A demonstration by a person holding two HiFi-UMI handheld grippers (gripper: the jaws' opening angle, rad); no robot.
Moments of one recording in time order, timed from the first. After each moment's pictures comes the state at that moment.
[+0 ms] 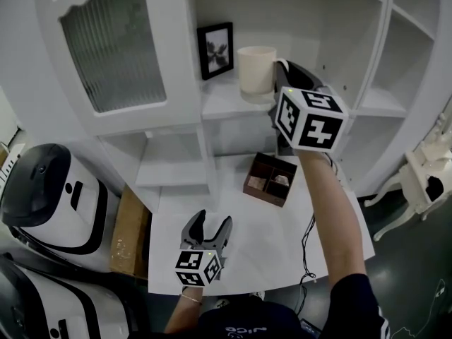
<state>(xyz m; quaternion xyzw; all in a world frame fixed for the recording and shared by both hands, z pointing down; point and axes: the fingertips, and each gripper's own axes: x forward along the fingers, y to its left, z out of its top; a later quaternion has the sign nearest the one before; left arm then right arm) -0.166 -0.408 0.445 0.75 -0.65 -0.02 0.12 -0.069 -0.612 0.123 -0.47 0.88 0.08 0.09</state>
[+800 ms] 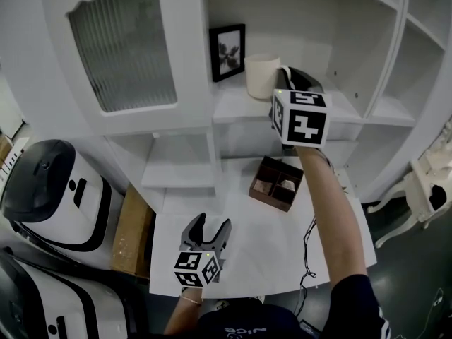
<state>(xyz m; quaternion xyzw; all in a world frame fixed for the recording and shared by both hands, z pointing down) -0.189 -0.410 0.455 0.74 -0.66 -0.03 0.13 -0.095 -0.644 0.144 -0.50 0.86 0.11 0.01</state>
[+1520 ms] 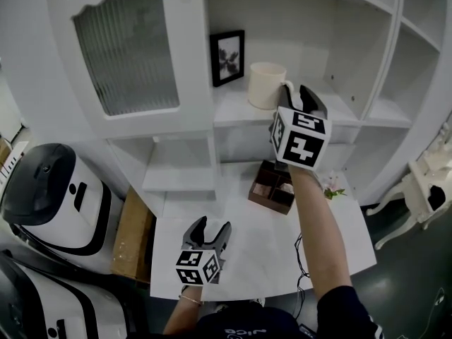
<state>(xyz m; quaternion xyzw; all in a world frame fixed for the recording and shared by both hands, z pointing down) -0.191 -0.413 0.472 0.74 -0.65 -0.01 0.16 -0.068 -0.628 0.164 -0.56 0.83 0.06 0.06</state>
